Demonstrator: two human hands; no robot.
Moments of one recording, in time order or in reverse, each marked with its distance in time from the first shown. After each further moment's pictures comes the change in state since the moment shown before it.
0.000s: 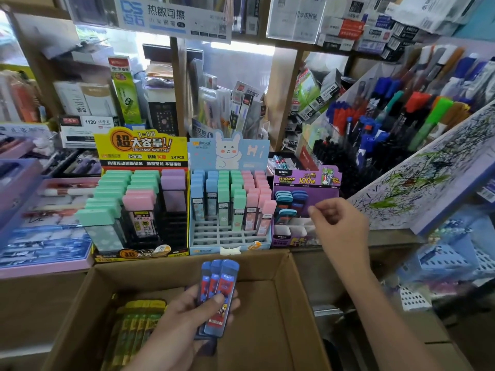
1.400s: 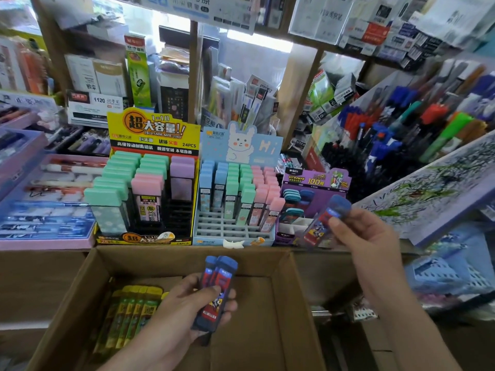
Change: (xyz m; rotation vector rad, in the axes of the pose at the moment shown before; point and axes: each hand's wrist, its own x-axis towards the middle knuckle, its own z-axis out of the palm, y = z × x) left_hand -0.005 0.003 -0.002 -0.074 0.005 -0.050; right_hand -0.022 -0.032 -0.041 0.430 -0.199 0.255
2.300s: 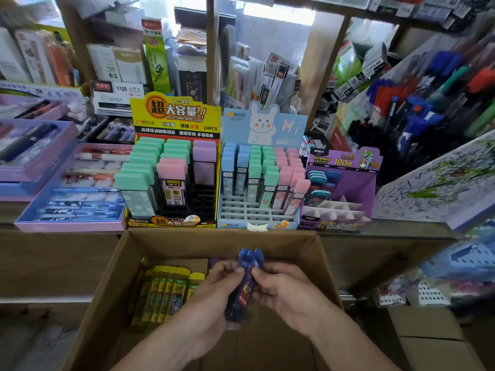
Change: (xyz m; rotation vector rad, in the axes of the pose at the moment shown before) left_hand 0.003 -0.013 -0.001 0.080 0.039 -0.090; right_hand -0.071 0.083 0.112 0.266 -0.413 0.837
